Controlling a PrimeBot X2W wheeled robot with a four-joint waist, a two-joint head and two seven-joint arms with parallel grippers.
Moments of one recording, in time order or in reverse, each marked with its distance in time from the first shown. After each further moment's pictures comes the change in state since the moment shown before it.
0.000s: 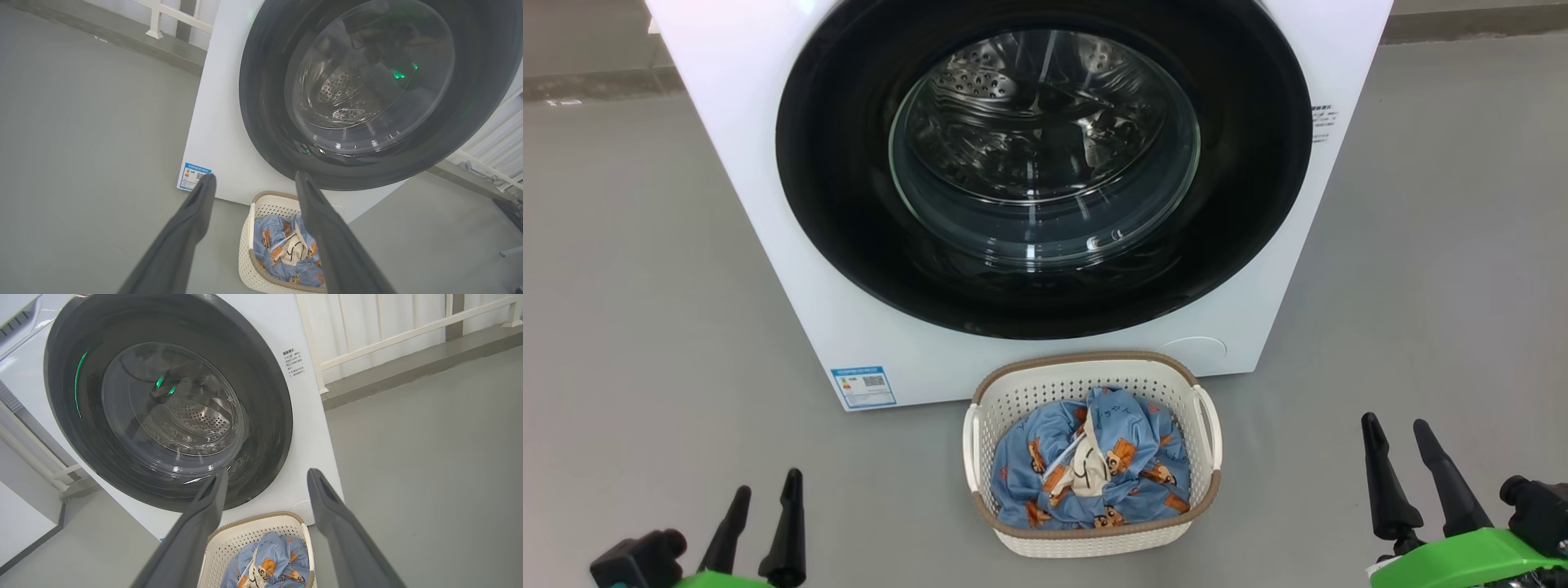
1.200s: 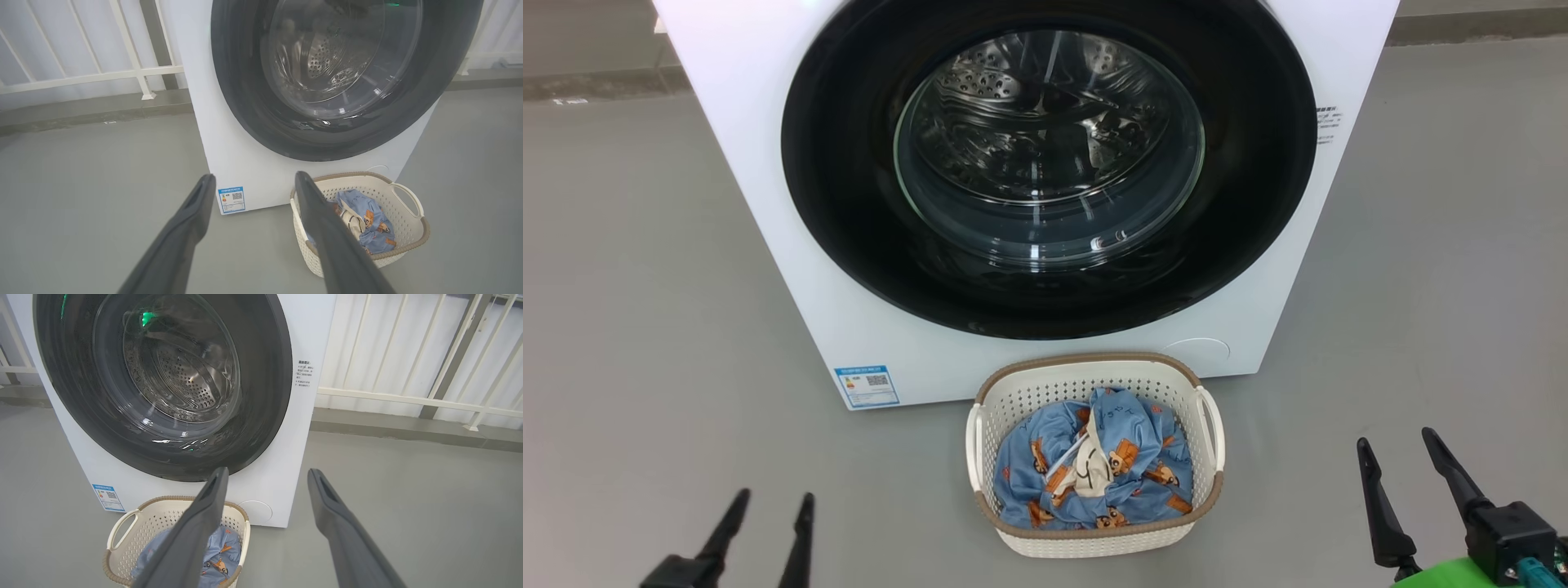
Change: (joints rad) left arm 0.051 0.027 0.025 -0.018 0.447 -0.001 -0.103; right arm 0.041 -0.002 -0.034 -0.017 -0.440 0.000 -0.101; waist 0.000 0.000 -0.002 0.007
